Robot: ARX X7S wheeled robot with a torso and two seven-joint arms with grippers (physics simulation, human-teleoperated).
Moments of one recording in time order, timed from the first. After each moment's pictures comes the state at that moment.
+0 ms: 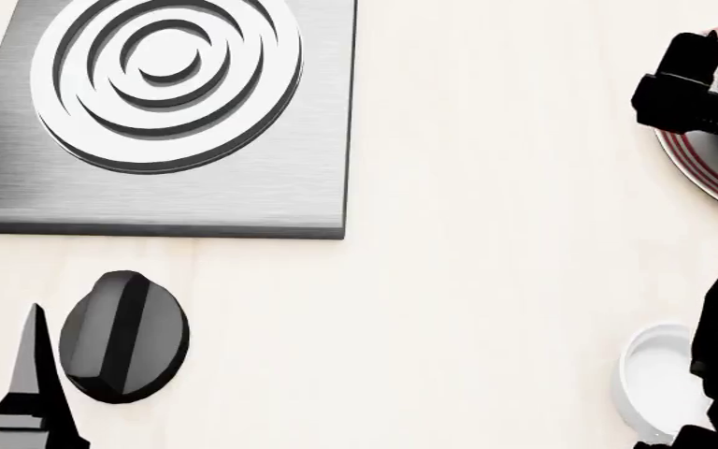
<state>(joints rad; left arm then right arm) -0.02 -0.49 0.26 0.58 -0.37 -0.07 -0.47 1.10 0.16 0.38 0.12 -0.16 0.92 -0.19</state>
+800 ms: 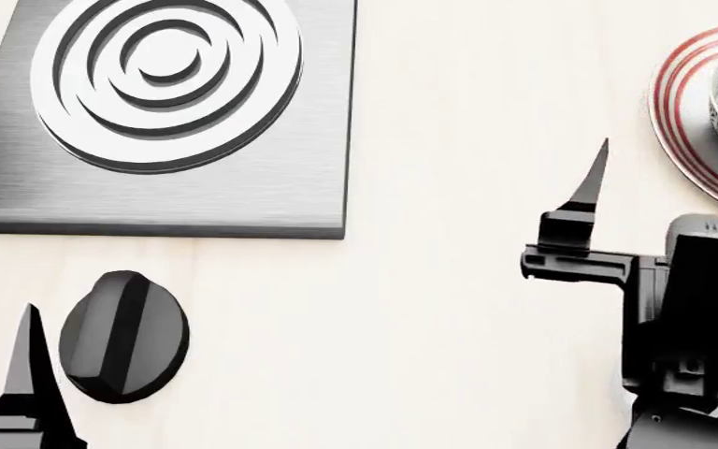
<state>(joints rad) -0.01 -0.49 0.25 0.58 -0.38 -0.06 -0.48 0.53 0.07 0.25 -0.15 -0.11 0.27 -0.13</state>
